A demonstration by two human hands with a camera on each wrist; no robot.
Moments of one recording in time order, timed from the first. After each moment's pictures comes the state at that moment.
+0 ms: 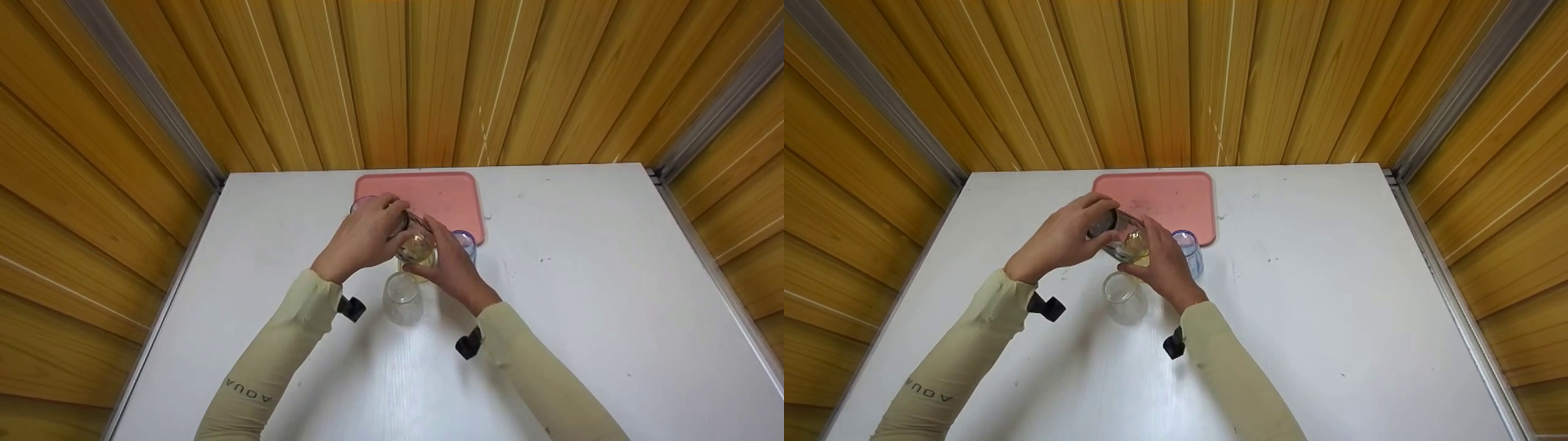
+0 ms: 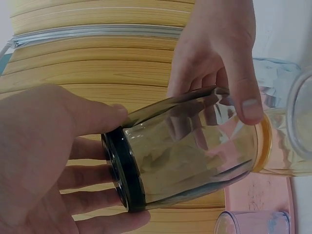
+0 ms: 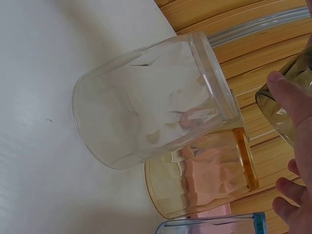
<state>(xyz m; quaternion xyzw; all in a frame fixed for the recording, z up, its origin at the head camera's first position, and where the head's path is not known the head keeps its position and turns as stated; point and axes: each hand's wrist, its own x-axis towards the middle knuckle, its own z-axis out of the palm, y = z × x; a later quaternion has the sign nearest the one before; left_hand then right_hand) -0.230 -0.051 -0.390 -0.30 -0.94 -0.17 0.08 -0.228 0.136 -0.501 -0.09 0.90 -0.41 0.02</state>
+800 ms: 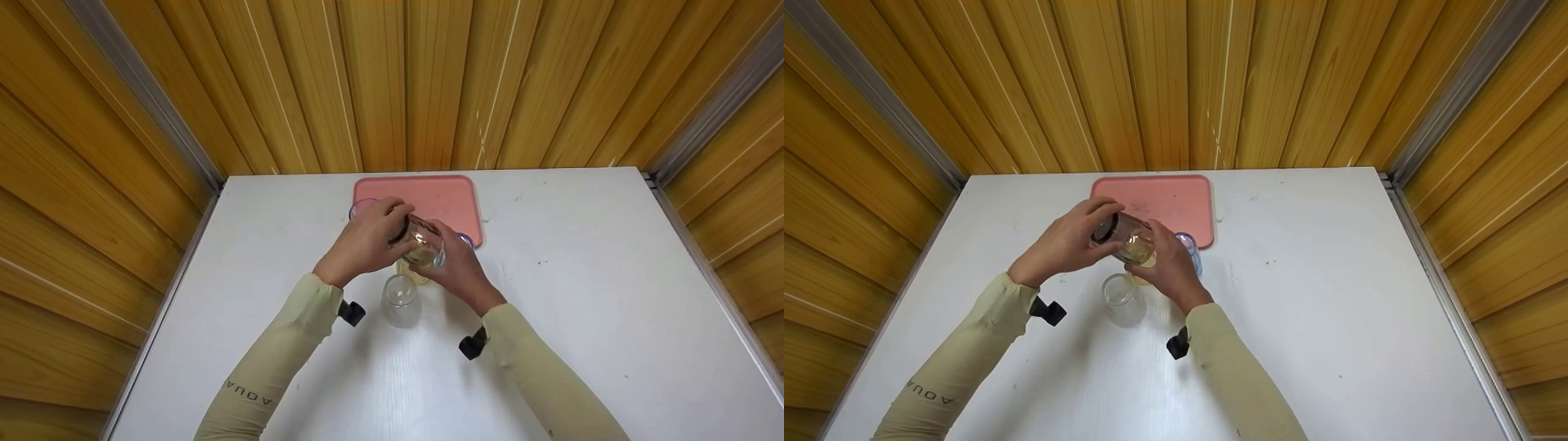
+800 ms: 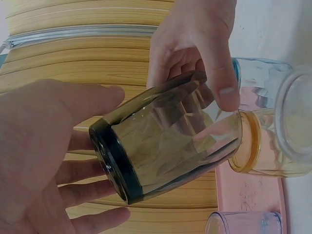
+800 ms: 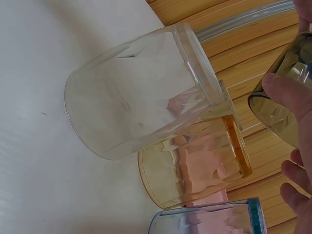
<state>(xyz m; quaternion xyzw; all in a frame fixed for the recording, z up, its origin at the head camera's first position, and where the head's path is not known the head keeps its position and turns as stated) -0.231 -0.050 -0.400 -0.33 -0.92 -0.19 0.09 -0.225 0.149 -0.500 -0.13 0.91 -0.39 -0.05</state>
